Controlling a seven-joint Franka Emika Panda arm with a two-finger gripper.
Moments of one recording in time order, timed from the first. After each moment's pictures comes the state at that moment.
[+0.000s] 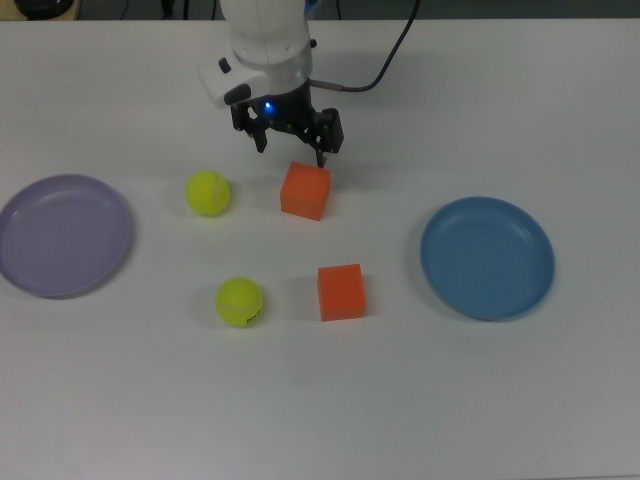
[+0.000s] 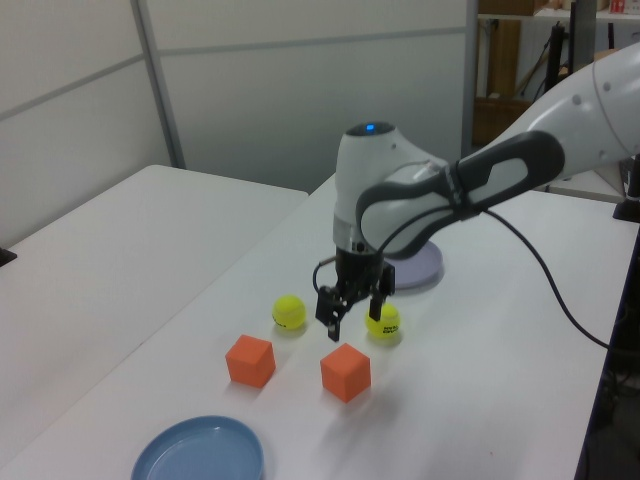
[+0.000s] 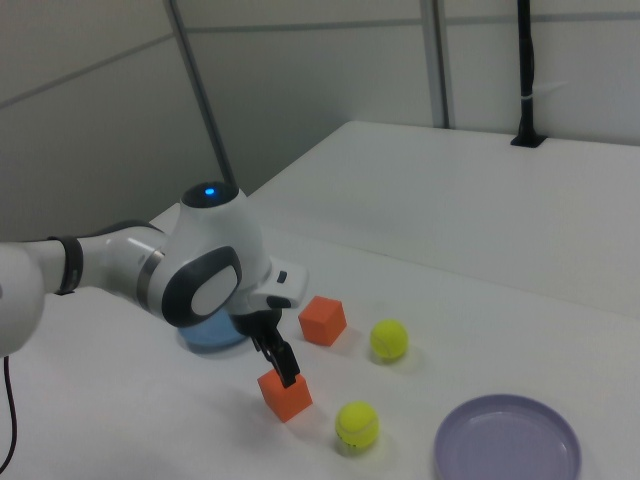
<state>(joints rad) 0.33 0.07 -0.06 -2.09 0.11 2.25 0.35</state>
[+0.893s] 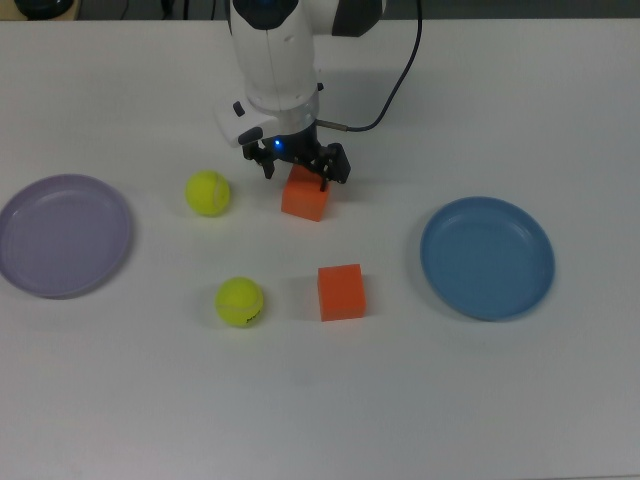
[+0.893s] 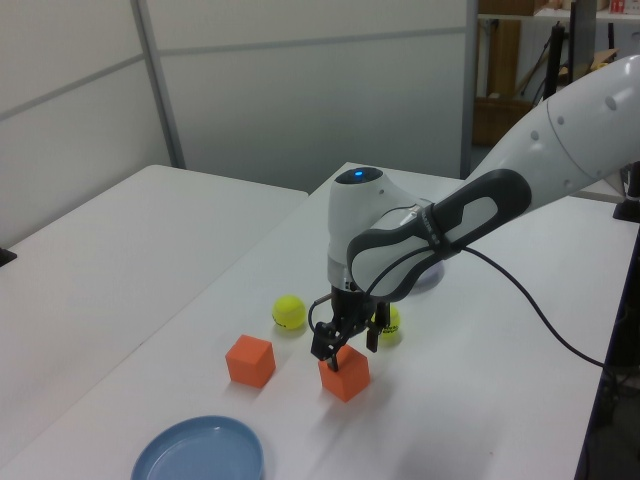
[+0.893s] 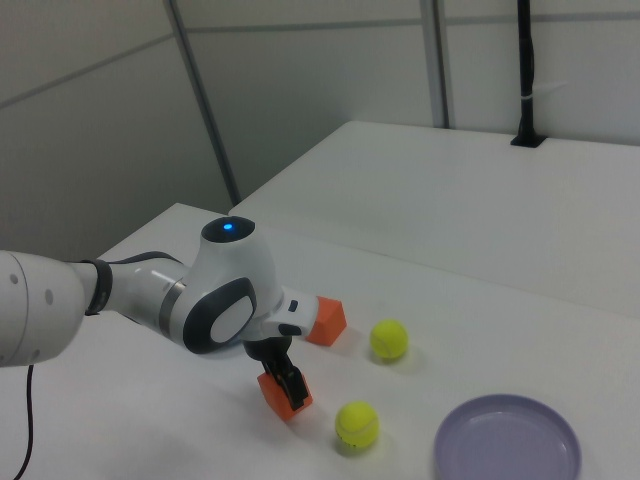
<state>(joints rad) 0.33 0.18 -0.04 -2.10 0.11 2.35 0.36</state>
